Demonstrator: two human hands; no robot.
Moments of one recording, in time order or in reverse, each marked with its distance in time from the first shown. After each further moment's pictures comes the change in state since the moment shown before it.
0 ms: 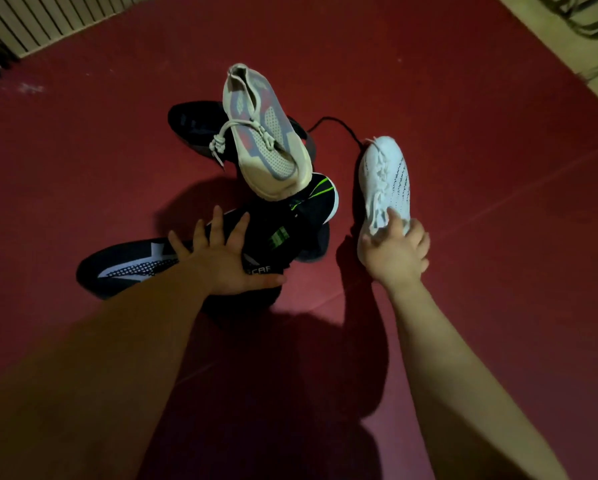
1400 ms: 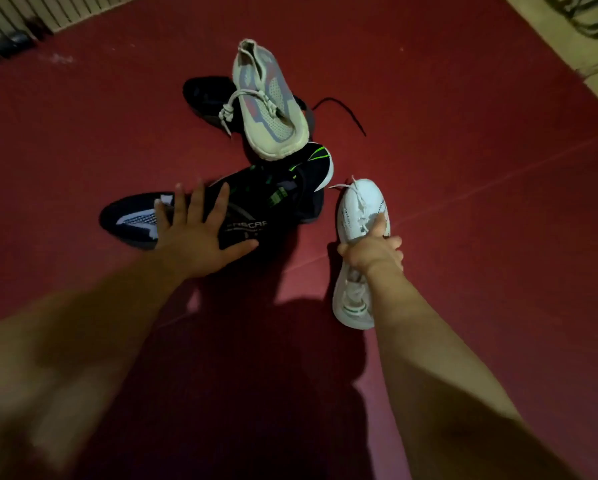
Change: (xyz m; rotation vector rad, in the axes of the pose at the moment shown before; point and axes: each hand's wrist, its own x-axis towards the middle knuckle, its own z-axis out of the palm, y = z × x) left_hand -0.059 -0.020 0.033 0.047 0.288 0.018; right_hand -0.045 0.018 0.004 -0.046 -0.283 0.221
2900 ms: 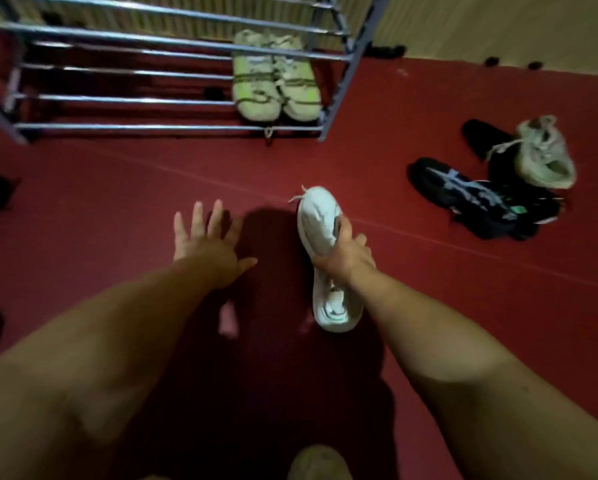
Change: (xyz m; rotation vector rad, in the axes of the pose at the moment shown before) left_hand -0.408 -0.292 0.164 -0.146 -0.017 -0.547; right_hand -0.405 -0.041 0.284 -0.459 -0.136 -0.802
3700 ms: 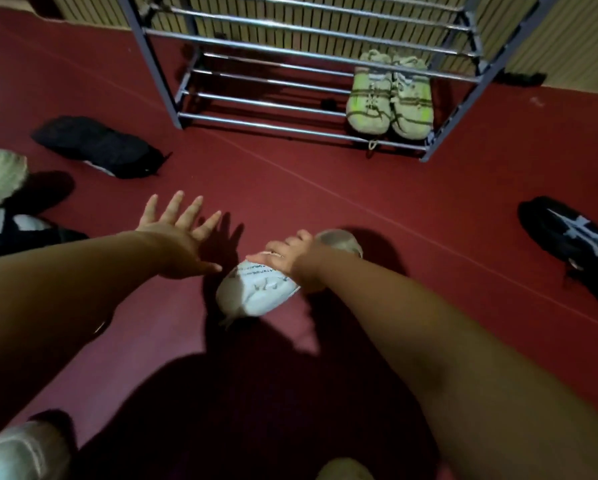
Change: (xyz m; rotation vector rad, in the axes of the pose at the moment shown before) left_hand -0.089 -0.129 0.002 0.190 -0.260 -0.254; right_hand -0.036 -0.124 0.075 -1.086 -0.156 -1.378
